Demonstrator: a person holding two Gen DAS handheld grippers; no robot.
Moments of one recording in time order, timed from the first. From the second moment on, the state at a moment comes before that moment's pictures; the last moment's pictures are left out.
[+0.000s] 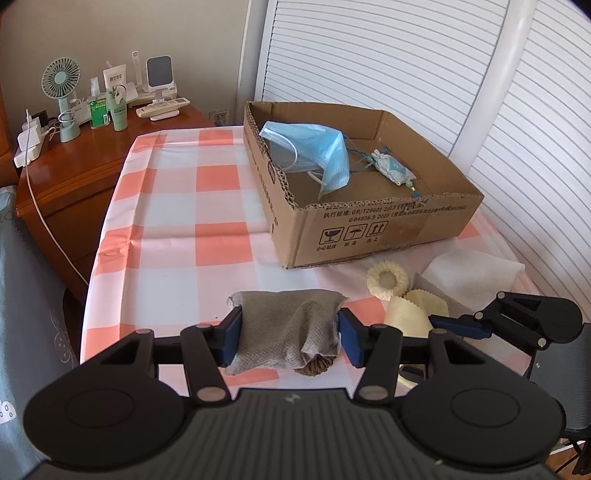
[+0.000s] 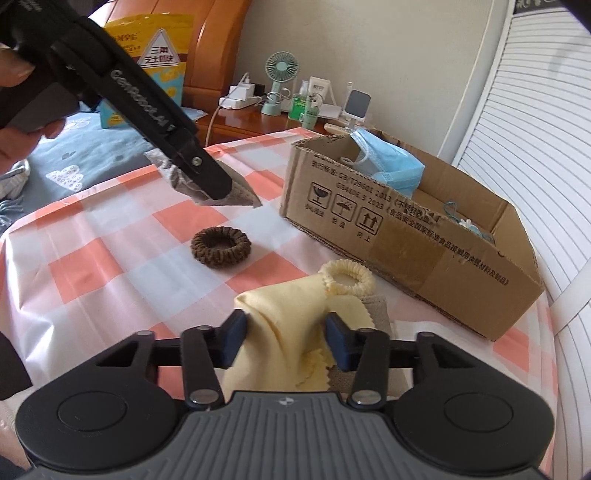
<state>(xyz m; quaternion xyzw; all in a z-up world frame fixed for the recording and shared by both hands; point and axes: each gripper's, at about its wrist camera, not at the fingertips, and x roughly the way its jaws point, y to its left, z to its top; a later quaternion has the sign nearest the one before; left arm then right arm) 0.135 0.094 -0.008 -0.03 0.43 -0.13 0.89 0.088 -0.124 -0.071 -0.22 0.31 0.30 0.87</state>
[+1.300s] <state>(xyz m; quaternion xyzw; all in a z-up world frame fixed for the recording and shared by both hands) 0.127 0.059 0.057 0.04 0.37 -0.20 0.91 0.114 -0.172 0.044 -0.21 0.23 0.26 0.92</state>
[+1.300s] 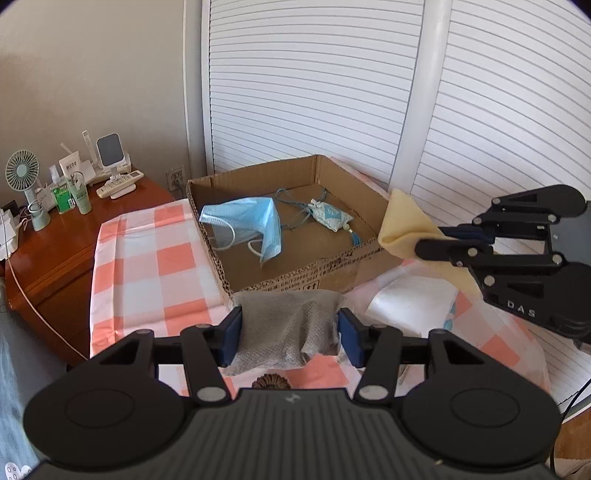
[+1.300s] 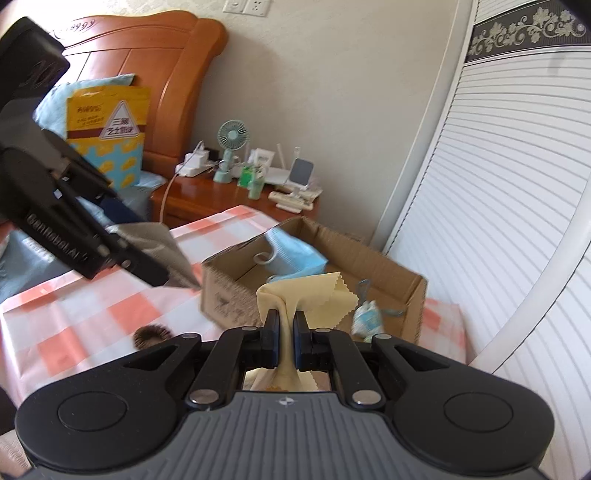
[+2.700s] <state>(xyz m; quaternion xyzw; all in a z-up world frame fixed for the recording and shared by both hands) 0.296 0.005 0.073 0.03 0.37 -0.18 0.91 0.162 -0.206 0.001 -0.05 0.36 0.14 0.92</state>
